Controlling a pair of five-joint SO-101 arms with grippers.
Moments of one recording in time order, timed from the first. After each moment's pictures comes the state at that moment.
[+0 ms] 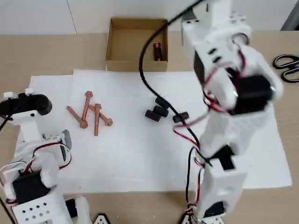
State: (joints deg) left arm -24.1 -67.5 47.2 82.6 -1.9; right arm -13.4 17.2 -90.2 96.6 3.9
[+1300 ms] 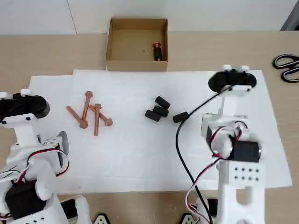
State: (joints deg) left arm -24.1 -68.1 36.7 91.1 -3.3; right arm 1.1 -48.4 41.2 66.5 3.1
